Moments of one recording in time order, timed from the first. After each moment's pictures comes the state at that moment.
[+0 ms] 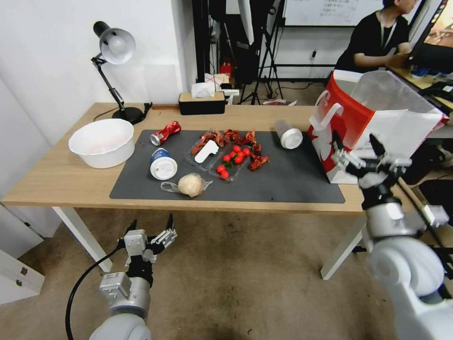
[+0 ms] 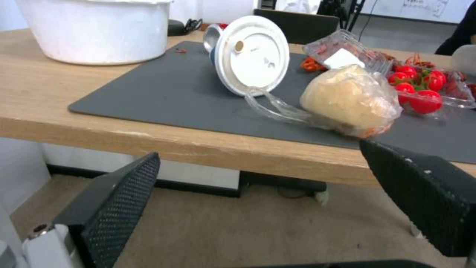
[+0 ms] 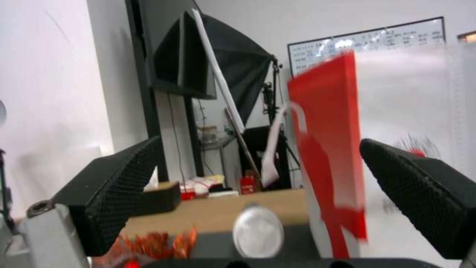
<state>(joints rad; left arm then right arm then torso) 1.74 -1.49 -0.49 -2.22 -0.22 0.09 -0.15 -1.33 1.14 0.66 2.17 0.64 0.04 0.06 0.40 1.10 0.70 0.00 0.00</state>
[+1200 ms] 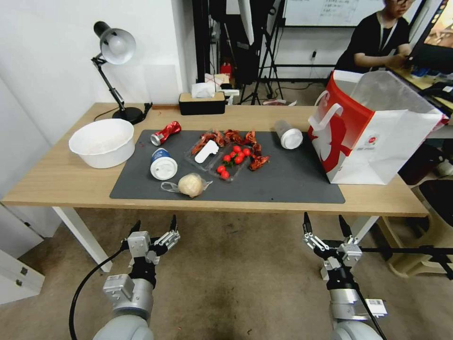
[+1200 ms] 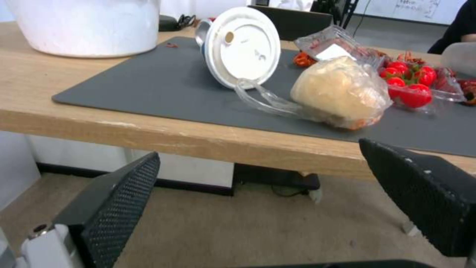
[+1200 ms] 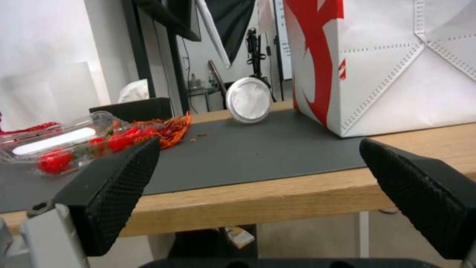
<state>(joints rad) 1.74 -1.49 -0.47 -2.20 -0.22 0.07 -0.14 -1.67 1.40 0.55 1.93 0.33 0.47 -0.04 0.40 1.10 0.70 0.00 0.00</state>
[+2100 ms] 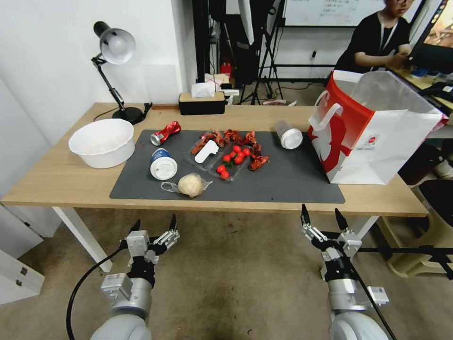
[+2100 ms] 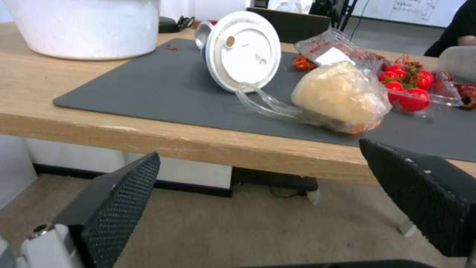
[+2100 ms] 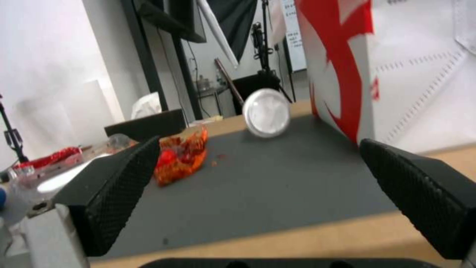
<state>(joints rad) 1.74 -1.47 -0.48 -2.21 -0.25 0.07 -0.13 -1.62 1.39 0.53 2.04 0.40 0.29 -0.01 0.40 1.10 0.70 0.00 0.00</state>
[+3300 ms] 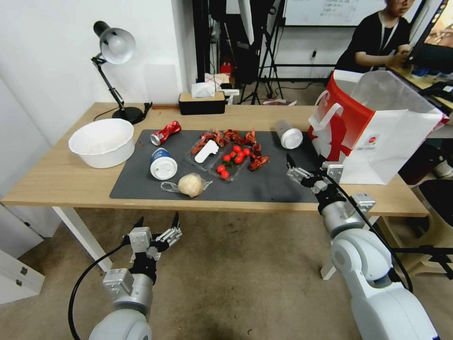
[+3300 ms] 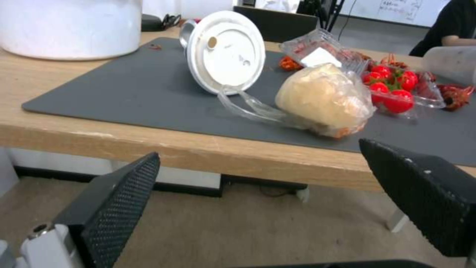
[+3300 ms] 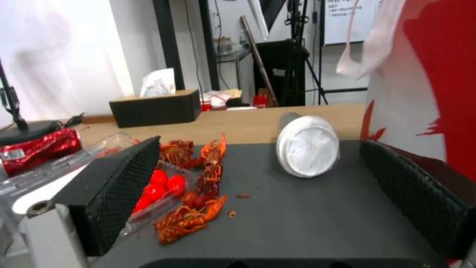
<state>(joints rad) 1.71 -1.45 -0.46 -2.21 -0.27 0.10 -0.13 -1.18 1.24 0.45 2.04 0.43 -0.27 0.10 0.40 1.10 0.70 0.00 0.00</state>
